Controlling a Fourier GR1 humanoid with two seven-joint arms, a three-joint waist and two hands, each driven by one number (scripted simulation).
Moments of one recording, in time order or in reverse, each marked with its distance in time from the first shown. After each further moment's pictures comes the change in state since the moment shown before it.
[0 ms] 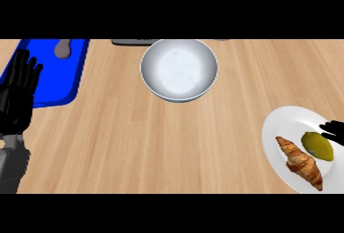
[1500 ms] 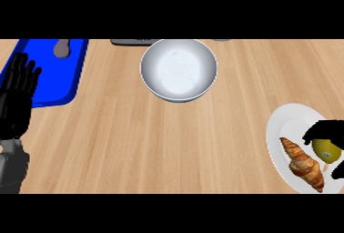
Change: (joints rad) left arm 0.026 -0.054 0.062 -0.041 -0.052 -0.061 0.021; right arm -0.256 0.166 0.005 0.381 0.210 -0.151 -0.015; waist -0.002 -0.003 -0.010
